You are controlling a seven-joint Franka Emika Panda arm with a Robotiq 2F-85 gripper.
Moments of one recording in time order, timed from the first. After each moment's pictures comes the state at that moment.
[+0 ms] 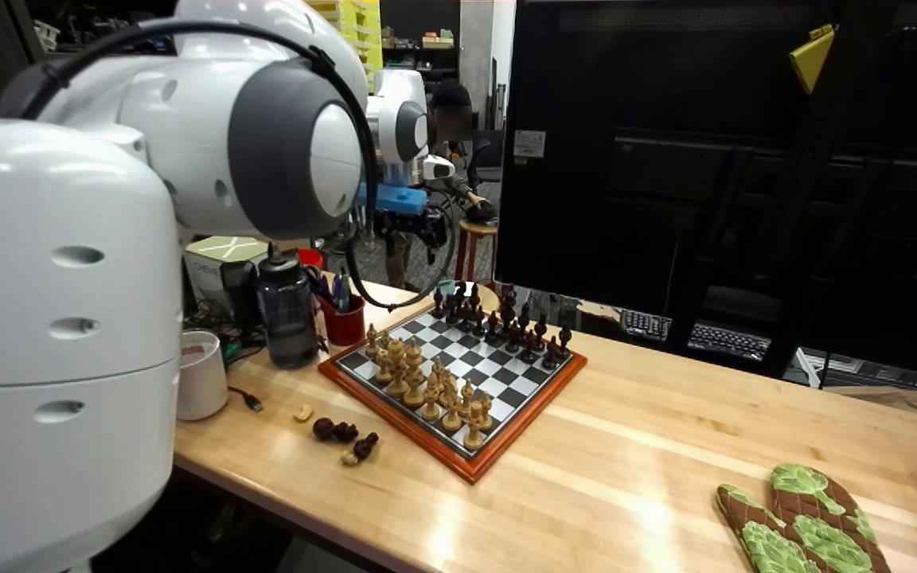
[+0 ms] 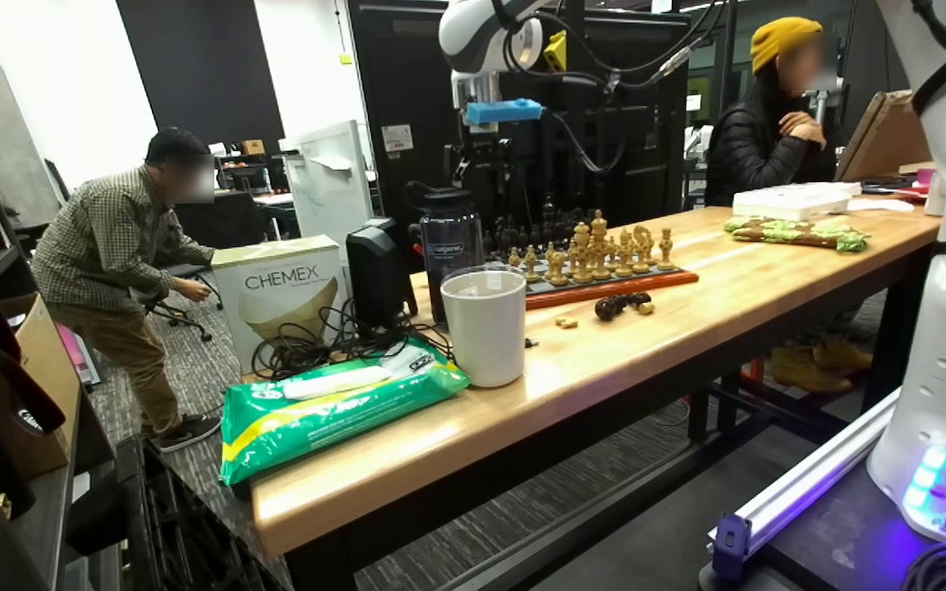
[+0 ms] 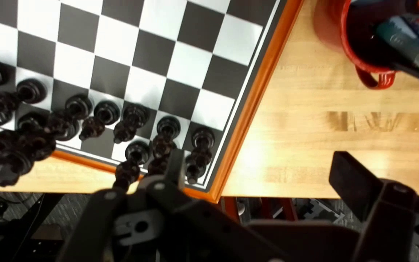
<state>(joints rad) 0.18 0.41 0.03 -1.45 -0.05 1.94 0.23</state>
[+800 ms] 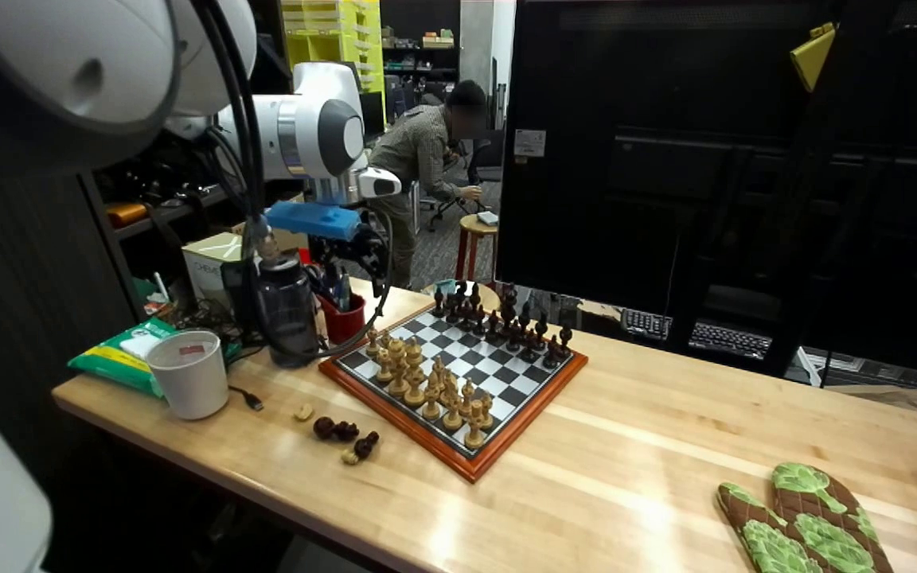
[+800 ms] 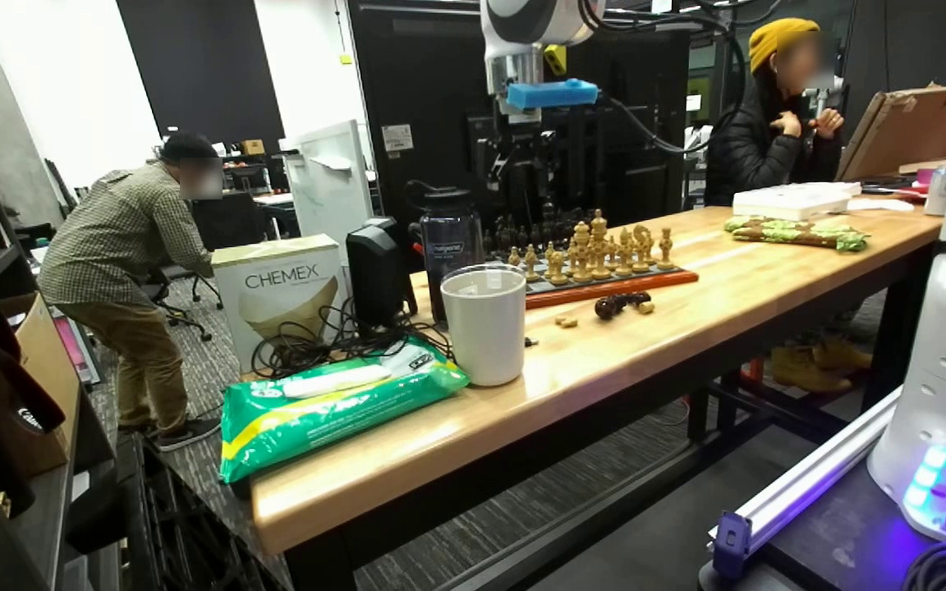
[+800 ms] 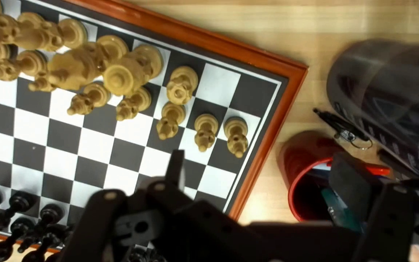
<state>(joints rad) 0.19 -0.04 0.10 -2.05 -0.05 2.06 0.33</state>
